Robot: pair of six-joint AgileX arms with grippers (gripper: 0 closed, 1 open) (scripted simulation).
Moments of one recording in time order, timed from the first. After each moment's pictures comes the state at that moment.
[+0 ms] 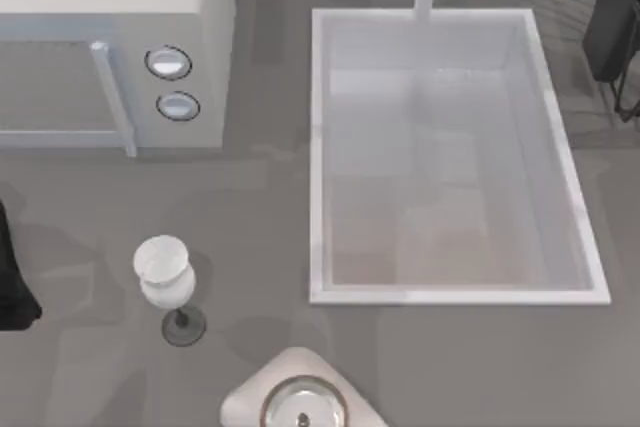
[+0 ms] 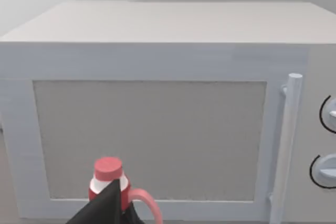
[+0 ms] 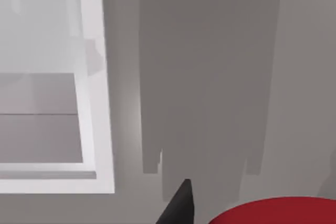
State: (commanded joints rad) left arm 0.00 0.00 0.00 0.00 0.00 0.00; right arm -0.04 2.03 1.87 -1.42 0.00 -0.02
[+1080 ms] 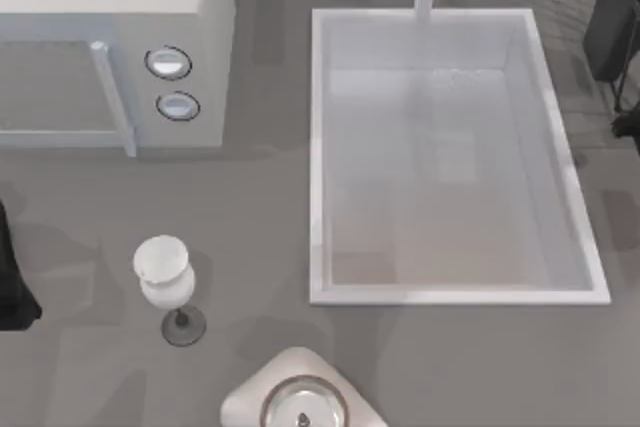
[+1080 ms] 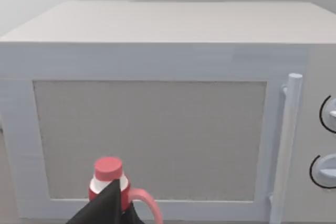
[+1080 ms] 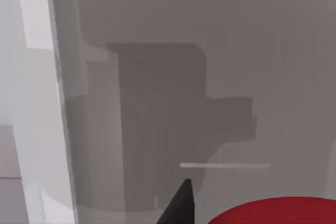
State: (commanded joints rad) left arm 0.00 0.00 0.00 0.00 0.00 0.00; right arm -0.04 2.06 1.52 -1.03 0.00 -0.02
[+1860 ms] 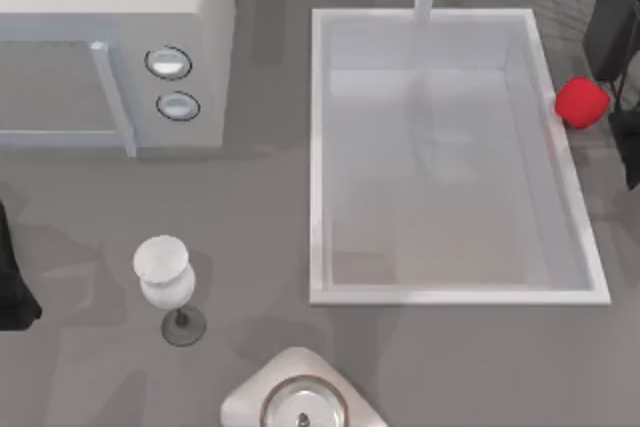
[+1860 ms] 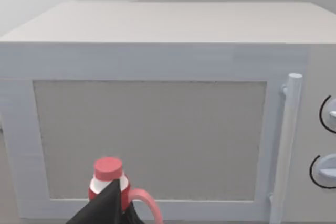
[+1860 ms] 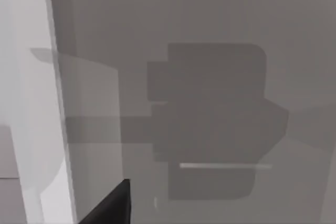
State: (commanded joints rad) left arm 0.00 0.00 0.00 0.00 0.00 0.00; right arm -0.04 2.06 1.52 -1.03 0.00 -0.02
